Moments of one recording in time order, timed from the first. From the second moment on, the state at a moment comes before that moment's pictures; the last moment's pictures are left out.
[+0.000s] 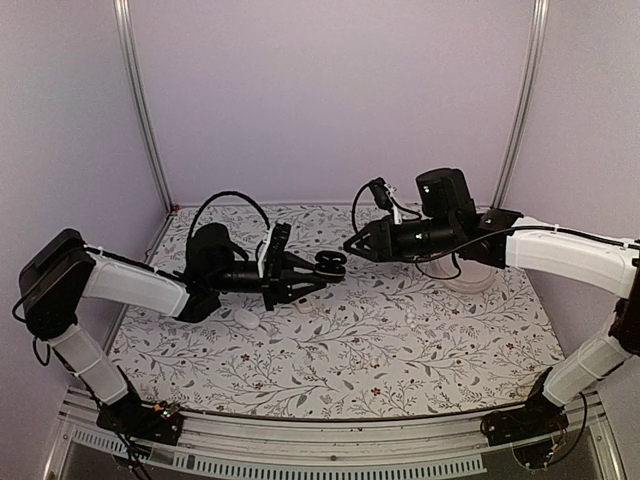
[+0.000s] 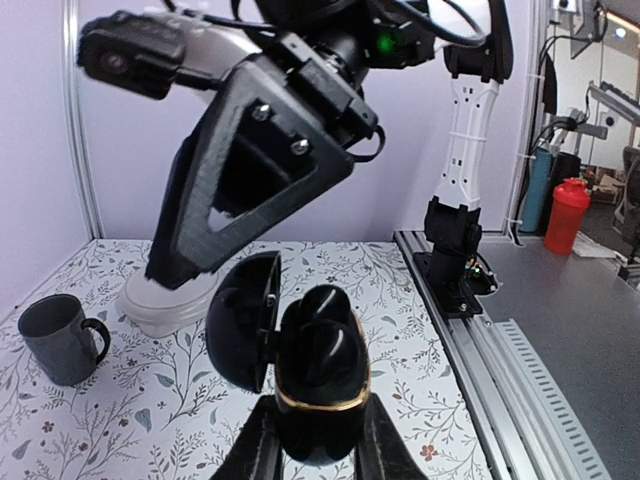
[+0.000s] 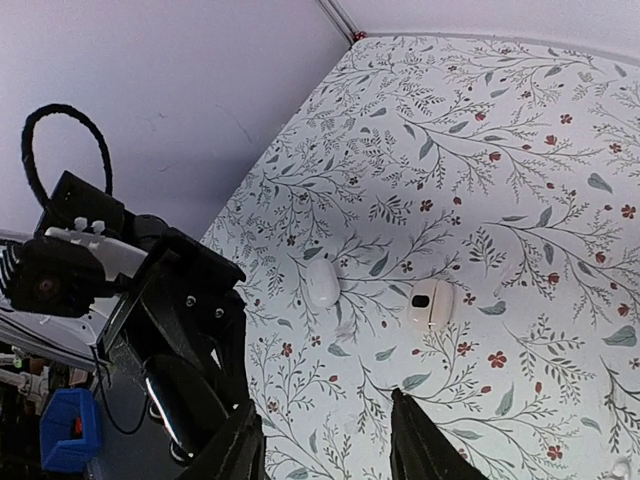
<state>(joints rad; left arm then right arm) -0.73 1.64 0.72 0.96 0.82 -0.05 0.79 1.46 1.17 -0.19 -0.33 0.50</state>
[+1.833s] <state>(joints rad) -0.43 2.19 1.25 0.37 0.69 -0.72 0.73 1.32 0.96 -0.16 -0.18 0.59</state>
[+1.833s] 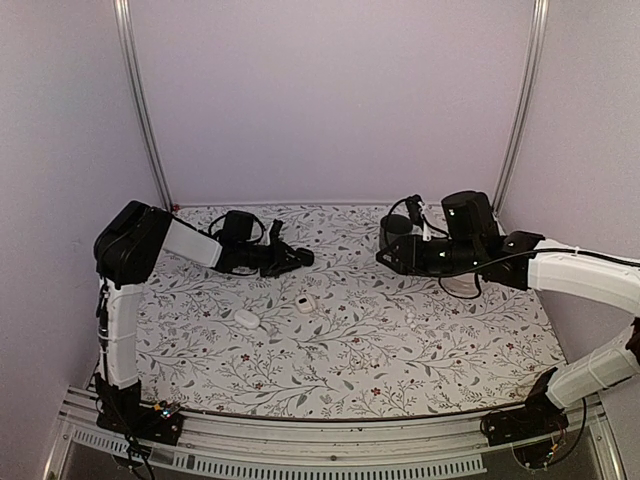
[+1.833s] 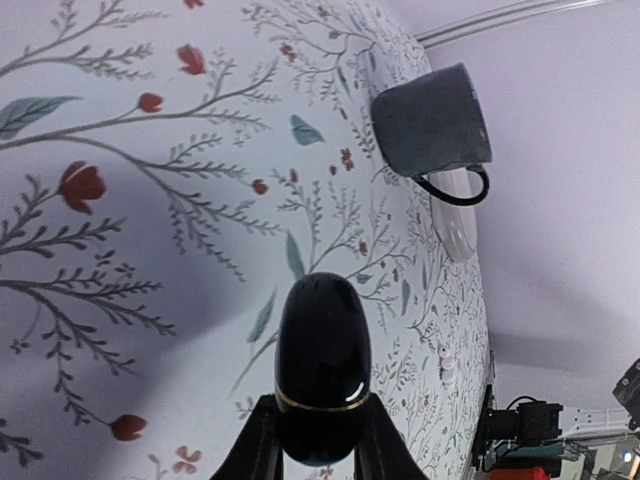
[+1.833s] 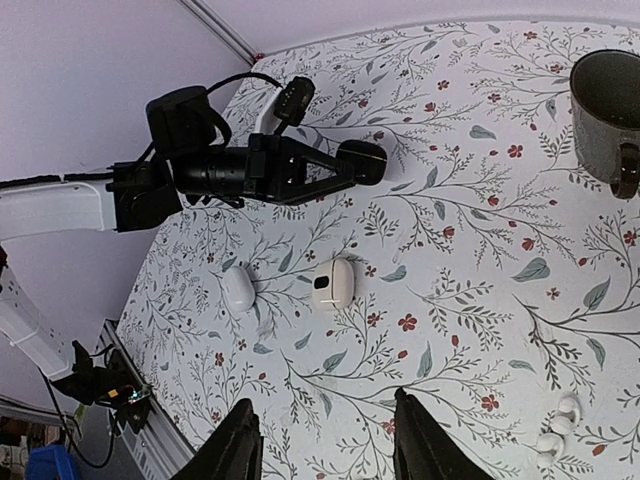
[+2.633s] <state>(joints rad) -0.37 2.27 1.39 0.15 0.69 -0.69 0.73 1.24 0.89 -0.15 -0.14 0.58</state>
